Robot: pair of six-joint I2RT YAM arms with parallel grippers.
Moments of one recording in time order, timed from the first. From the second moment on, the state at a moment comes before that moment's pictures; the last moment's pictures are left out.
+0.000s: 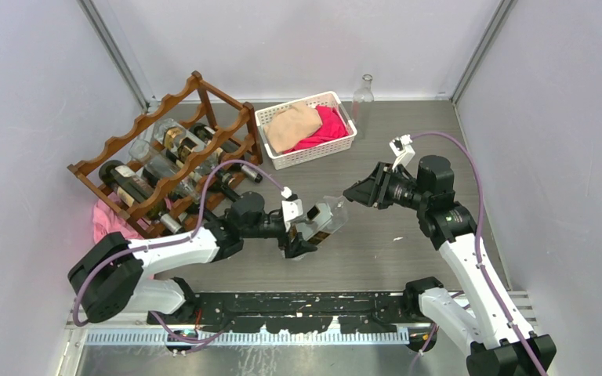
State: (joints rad) left arm -0.88 1.28 0.54 0.45 0.55 0.11; right arm 0.22 0.83 0.81 -0.36 -0.68 0.57
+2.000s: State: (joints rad) left arm -0.81 1.29 1.15 -1.02 0.52 0.97; right arm 0.60 0.93 0.67 -0.41 -0.87 0.55
